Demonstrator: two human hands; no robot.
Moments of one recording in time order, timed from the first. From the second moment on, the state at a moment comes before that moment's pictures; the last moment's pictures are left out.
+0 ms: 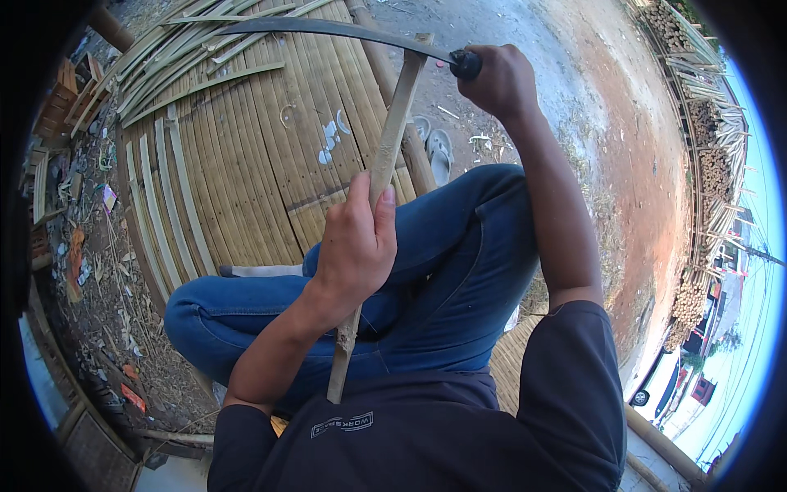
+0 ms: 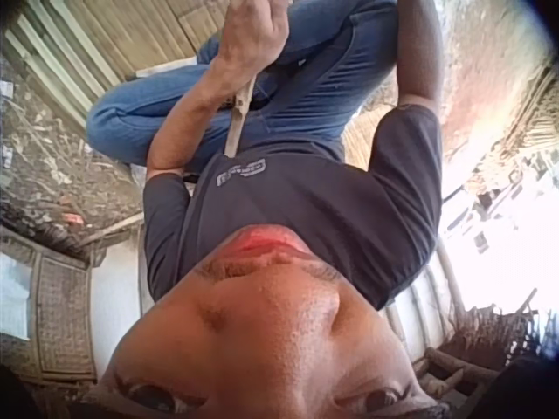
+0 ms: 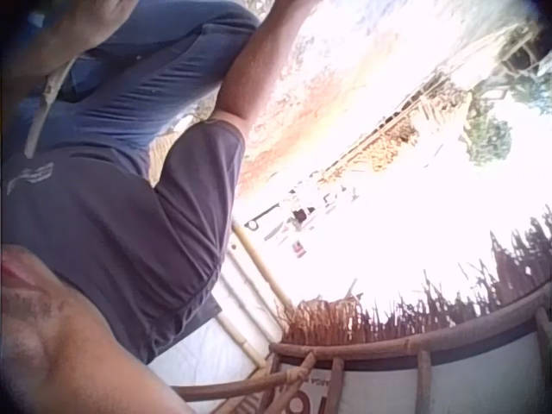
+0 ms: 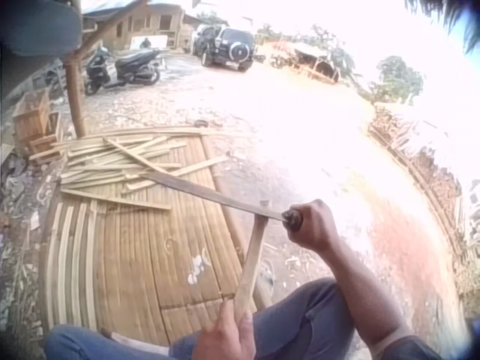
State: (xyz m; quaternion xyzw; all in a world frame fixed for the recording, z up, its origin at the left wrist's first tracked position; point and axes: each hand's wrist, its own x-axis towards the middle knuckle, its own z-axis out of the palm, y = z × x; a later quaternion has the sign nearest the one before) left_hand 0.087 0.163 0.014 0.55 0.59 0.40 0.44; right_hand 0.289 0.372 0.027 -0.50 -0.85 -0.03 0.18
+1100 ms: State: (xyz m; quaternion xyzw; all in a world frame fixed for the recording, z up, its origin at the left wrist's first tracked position) left_hand 0.085 0.167 0.002 0.57 0.62 0.37 0.40; right_hand 0.269 0.355 0.049 -0.59 -0.78 0.08 0.18
